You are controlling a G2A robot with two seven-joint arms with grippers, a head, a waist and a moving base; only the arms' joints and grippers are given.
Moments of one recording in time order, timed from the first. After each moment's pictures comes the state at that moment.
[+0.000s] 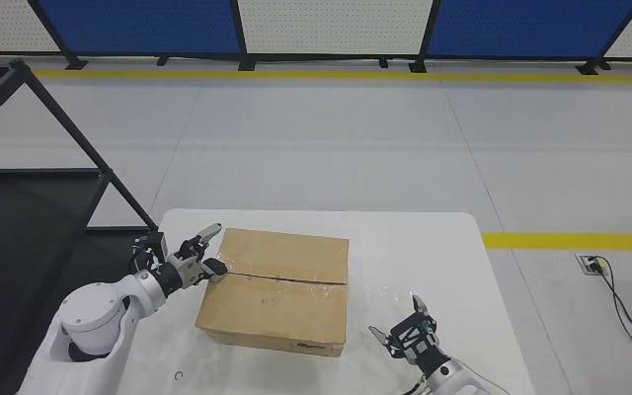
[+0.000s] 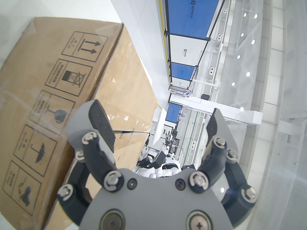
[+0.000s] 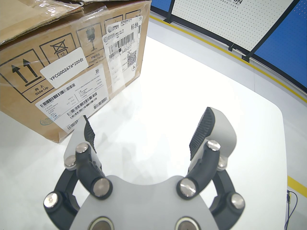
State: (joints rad) left arm 0.96 -1.05 -1.52 -1.52 -0.37 0.39 -0.70; right arm -1.37 -1.20 1.27 -1.68 -1.51 -0.16 0.01
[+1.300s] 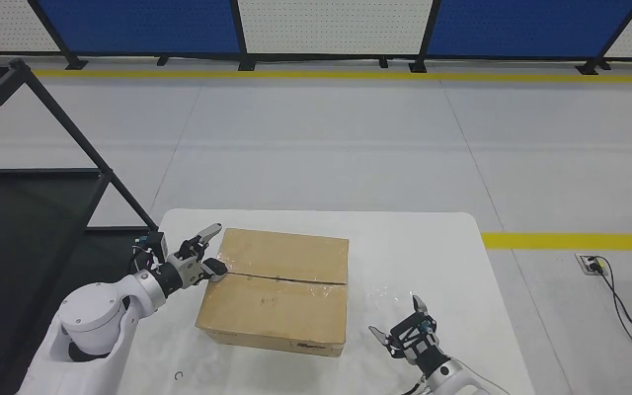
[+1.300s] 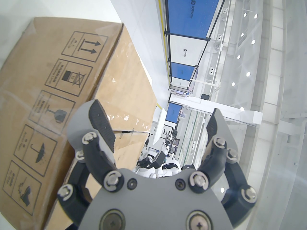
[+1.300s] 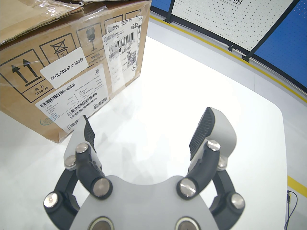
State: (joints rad) left arm 0.96 -1.05 -1.52 -1.52 -0.37 0.39 -0.70; right arm -1.37 -1.20 1.27 -1.68 -1.51 -0.16 0.01
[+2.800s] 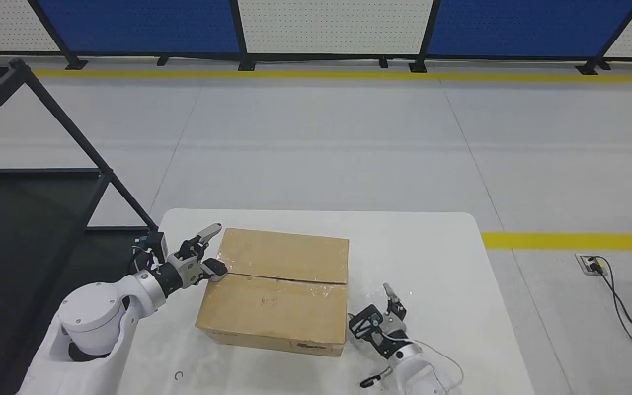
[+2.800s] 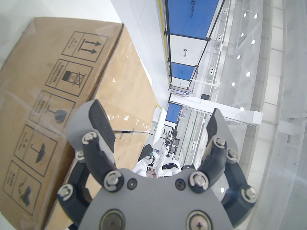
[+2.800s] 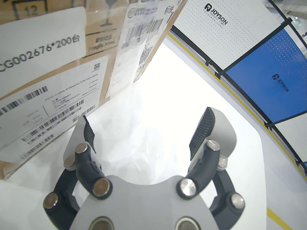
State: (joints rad) left arm 0.96 -1.05 -1.52 -1.52 -0.37 0.39 -0.70; right arm -1.11 -1.29 1.01 -1.34 -1.74 0.15 -0.03
